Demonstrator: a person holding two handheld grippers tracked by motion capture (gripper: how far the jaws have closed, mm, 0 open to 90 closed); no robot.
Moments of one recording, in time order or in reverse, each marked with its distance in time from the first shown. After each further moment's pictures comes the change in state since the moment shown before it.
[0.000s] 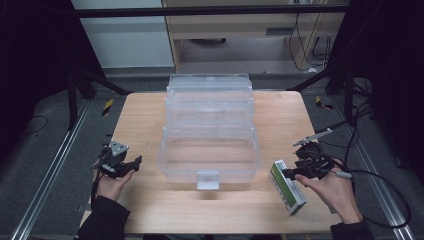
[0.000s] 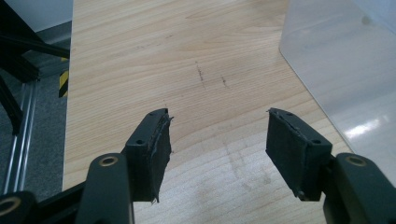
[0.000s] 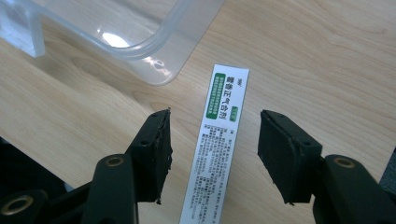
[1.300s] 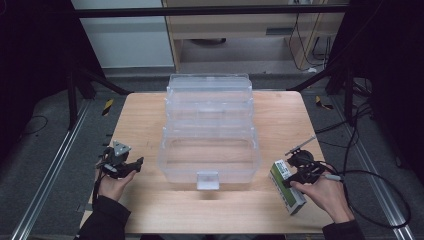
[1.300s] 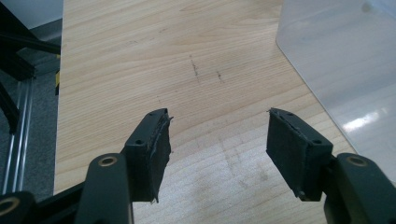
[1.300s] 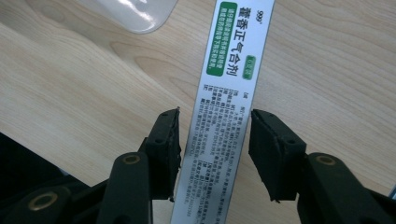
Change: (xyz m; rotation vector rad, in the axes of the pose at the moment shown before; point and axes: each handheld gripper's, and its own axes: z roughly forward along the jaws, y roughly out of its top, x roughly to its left) left arm -0.004 -0.001 0.006 0.025 -0.013 0.015; right arm -0.001 -0.008 0.038 0.204 -0.007 0.013
